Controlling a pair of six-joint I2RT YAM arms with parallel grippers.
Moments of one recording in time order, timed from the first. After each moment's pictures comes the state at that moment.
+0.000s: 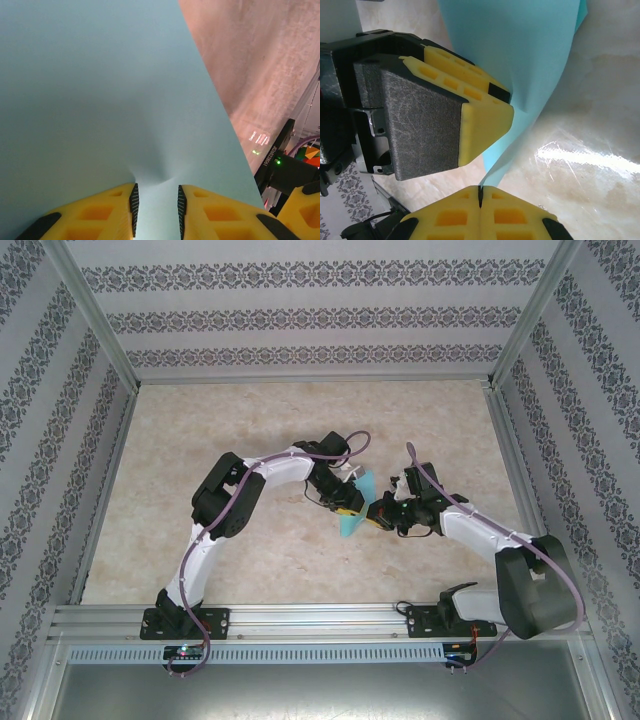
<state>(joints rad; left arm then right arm) -0.67 2.28 1.66 -0.65 0.77 -0.39 0.30 1.30 0.56 -0.27 -0.63 0.83</state>
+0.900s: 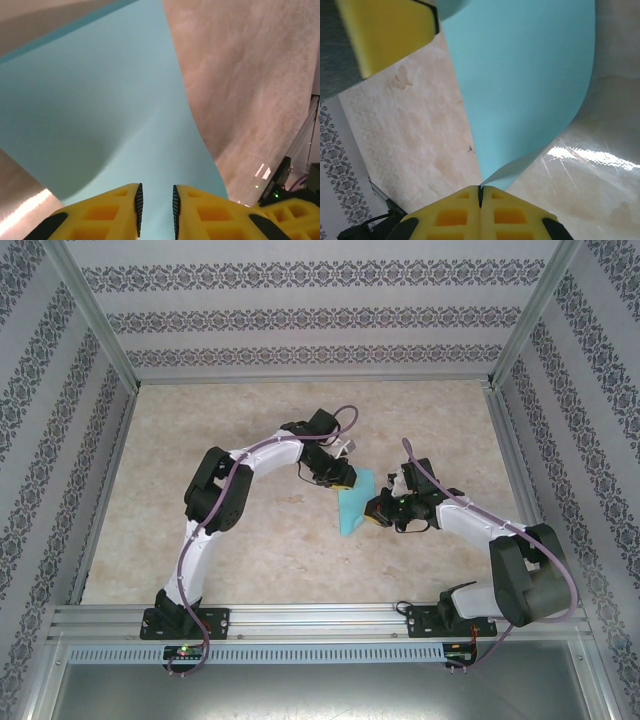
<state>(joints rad) -0.58 2.29 1.78 -0.69 0.68 -0.38 0.30 1.36 0.61 -0.28 -0.63 0.81</state>
